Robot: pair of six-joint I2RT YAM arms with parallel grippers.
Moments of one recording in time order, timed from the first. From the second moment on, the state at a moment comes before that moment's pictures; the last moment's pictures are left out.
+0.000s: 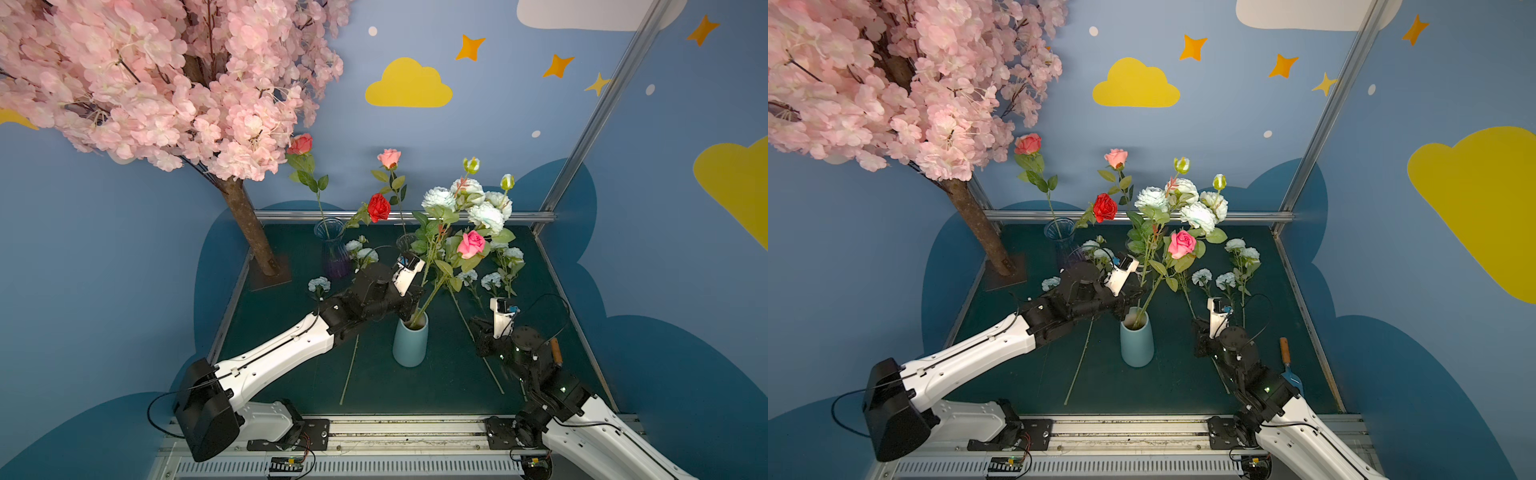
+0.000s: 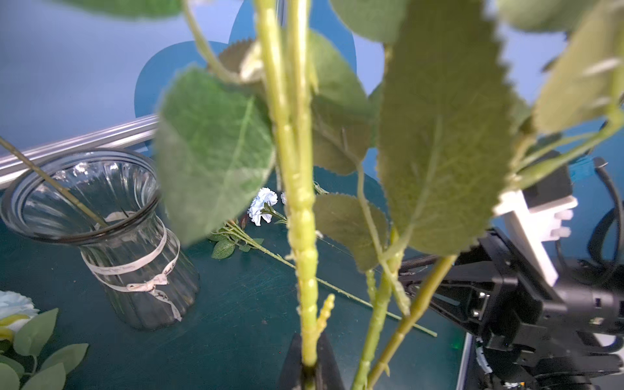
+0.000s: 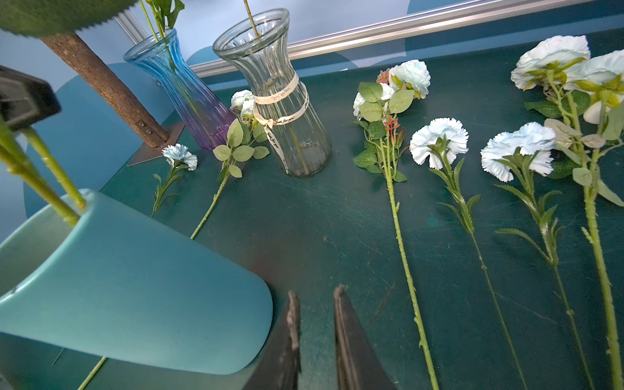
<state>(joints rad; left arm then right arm) -0.82 1.30 1.06 -0.13 0.16 -0.17 0.70 0.51 0.42 -0.30 0.19 0.39</state>
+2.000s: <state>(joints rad) -0.81 1.05 1.55 -0.57 -0.33 0.14 0.69 0.48 0.41 -0.29 0.17 0.41</state>
